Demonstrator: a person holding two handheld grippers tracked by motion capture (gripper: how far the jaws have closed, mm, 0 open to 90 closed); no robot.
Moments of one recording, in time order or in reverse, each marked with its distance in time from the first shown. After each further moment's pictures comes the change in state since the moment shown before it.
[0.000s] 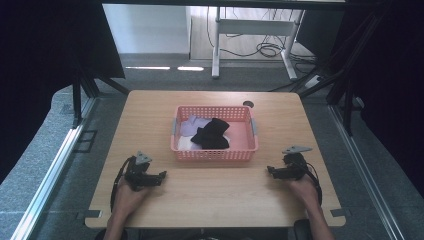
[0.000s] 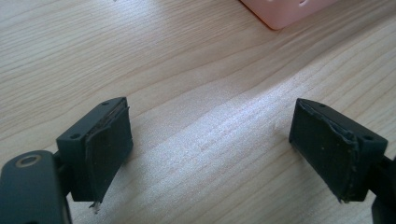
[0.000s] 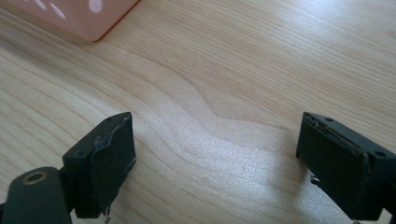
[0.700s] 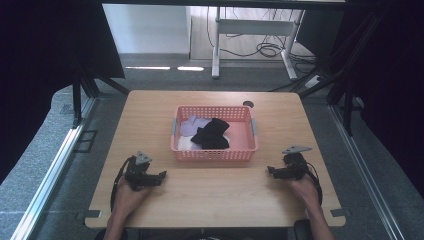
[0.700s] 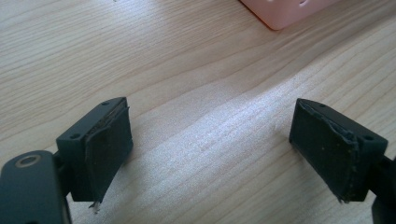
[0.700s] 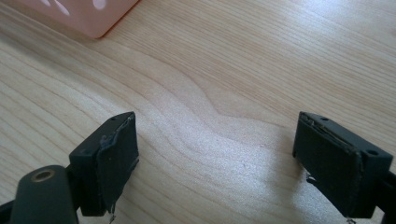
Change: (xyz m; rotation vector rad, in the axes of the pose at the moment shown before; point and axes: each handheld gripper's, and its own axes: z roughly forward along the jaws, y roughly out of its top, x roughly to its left) left arm 0.000 0.000 0.000 0.001 -0.001 -0.001; right arm 0.000 0.001 -0.002 0.016 0.009 -0.011
